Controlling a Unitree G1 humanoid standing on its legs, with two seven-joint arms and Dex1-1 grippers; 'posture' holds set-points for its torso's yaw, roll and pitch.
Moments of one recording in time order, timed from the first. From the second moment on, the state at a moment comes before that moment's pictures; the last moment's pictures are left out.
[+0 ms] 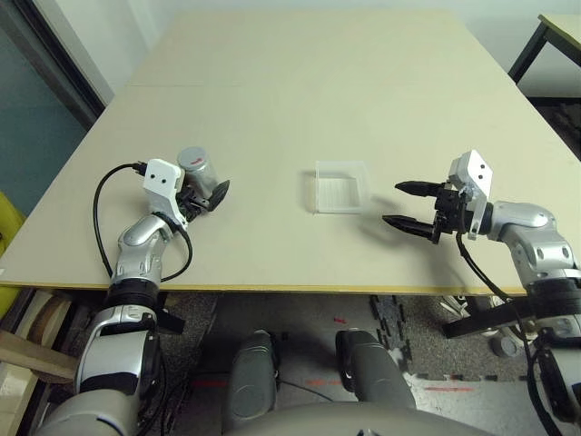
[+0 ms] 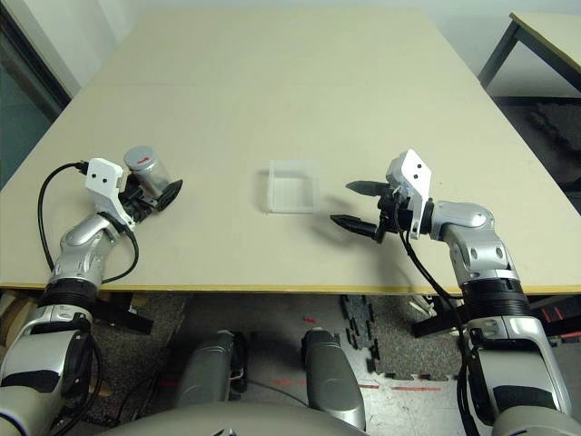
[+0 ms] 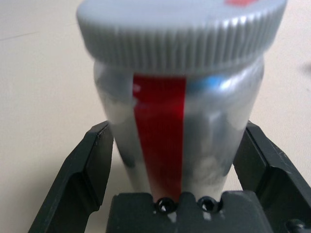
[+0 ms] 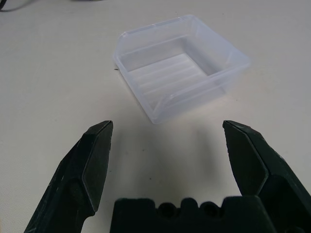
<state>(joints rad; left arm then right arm) -0.55 0.45 0.17 0.84 -0.22 -0.23 -0.67 -0.40 -0.61 -0.02 0.33 0.30 0.12 1.18</state>
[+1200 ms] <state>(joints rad) -0.65 0.43 0.19 0.97 -0.24 -0.28 -0.81 -0.39 -0.62 -0.02 0.33 0.30 0.10 1.16</state>
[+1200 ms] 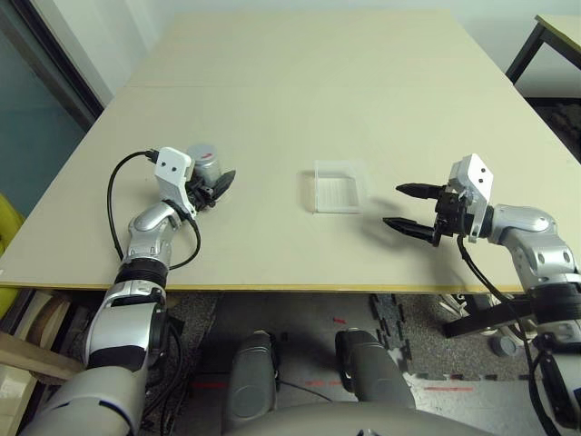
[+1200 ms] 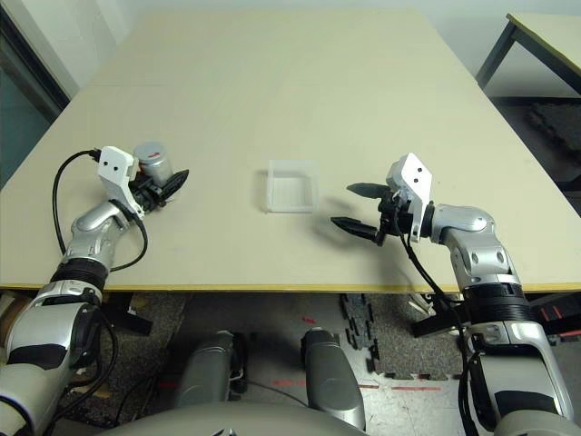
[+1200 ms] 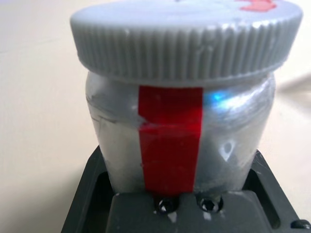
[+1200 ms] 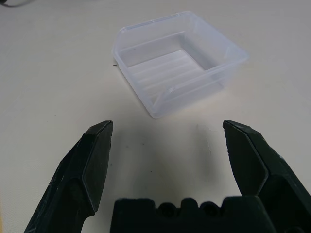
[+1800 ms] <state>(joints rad) -0.69 0.39 0.21 0.87 -0.29 -0.20 -0.90 -0.44 -0.62 -0.04 0.34 0.35 0.12 1.18</state>
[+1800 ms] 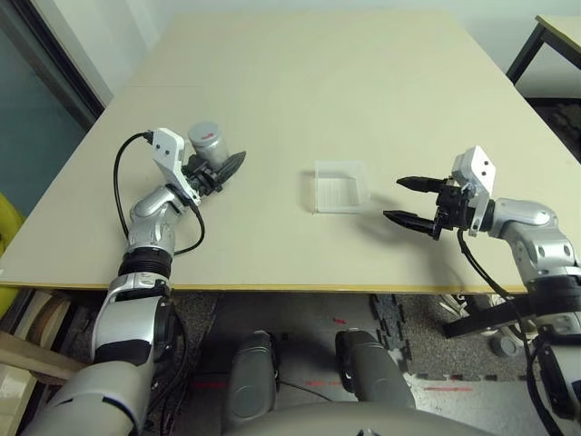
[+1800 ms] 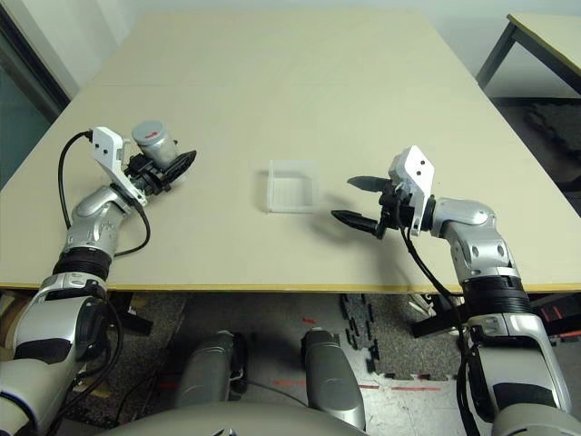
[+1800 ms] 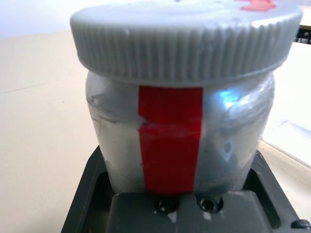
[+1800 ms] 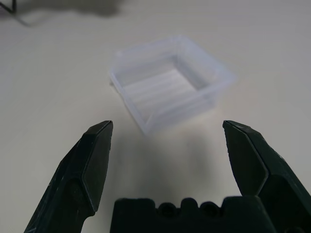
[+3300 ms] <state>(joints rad) -0.69 0.28 -0.06 0.45 -0.29 0.22 -1.00 -0.96 -0.28 0.09 0.44 0.37 0.39 1.20</state>
